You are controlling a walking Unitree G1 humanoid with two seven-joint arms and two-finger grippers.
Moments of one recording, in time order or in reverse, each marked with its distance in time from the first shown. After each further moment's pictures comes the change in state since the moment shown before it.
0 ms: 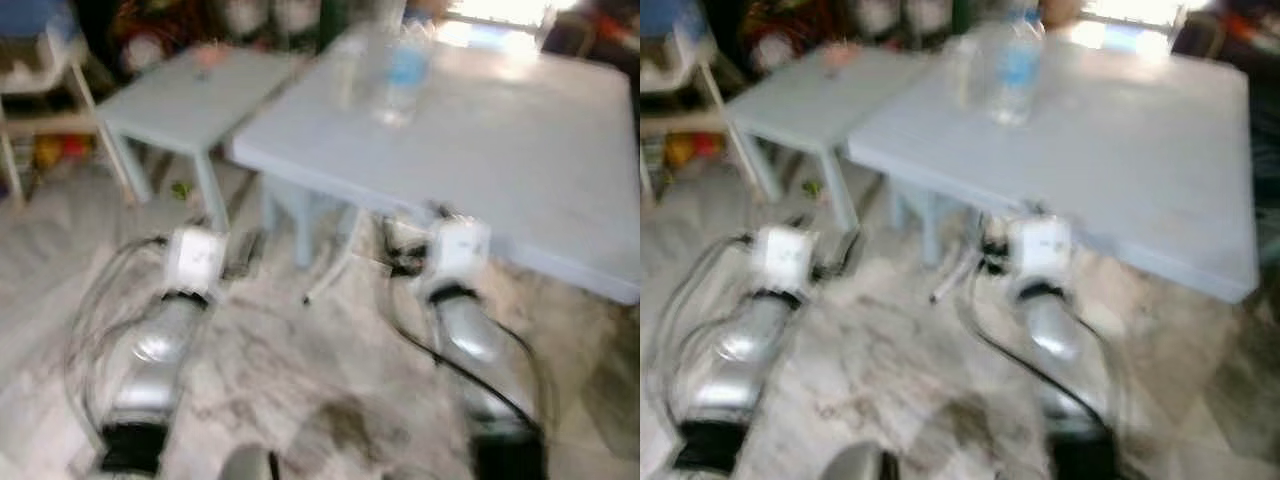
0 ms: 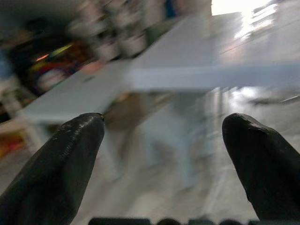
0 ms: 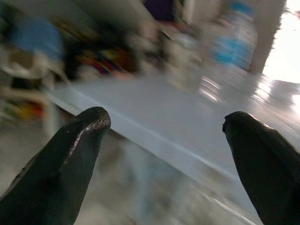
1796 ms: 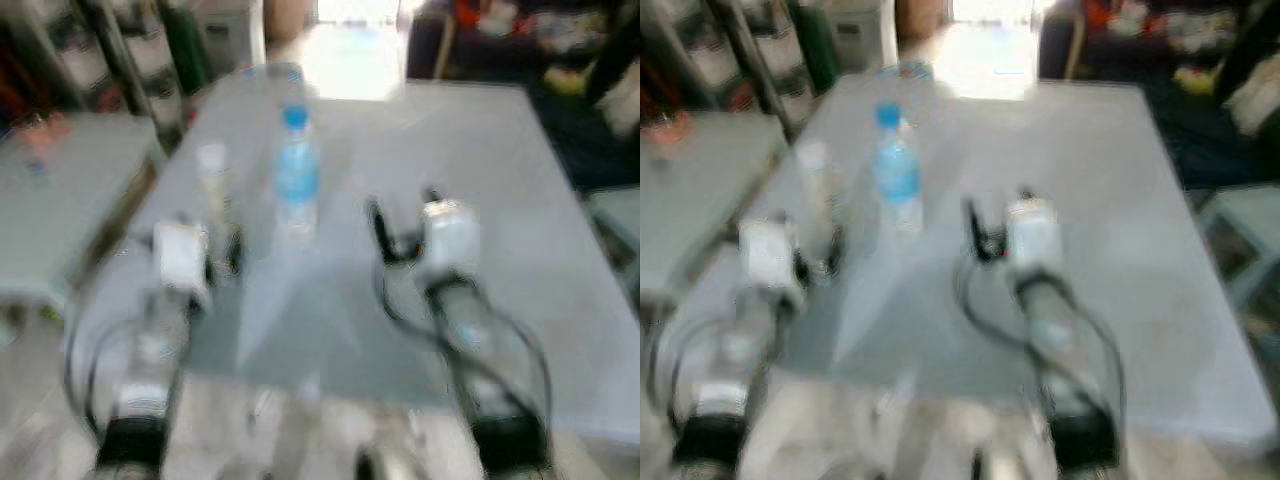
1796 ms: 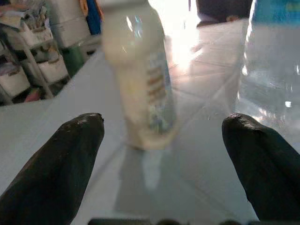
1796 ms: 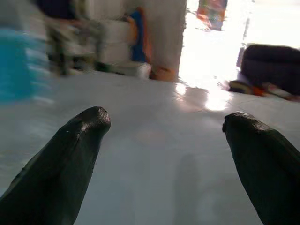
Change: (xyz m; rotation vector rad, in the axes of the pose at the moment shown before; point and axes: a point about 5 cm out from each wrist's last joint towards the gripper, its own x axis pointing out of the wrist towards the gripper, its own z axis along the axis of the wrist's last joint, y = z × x) left arm 0.002 0.005 -0.002 -0.043 0.019 0.024; right arm 0.003 -0.022 -0.006 -0.024 0.009 -0.064
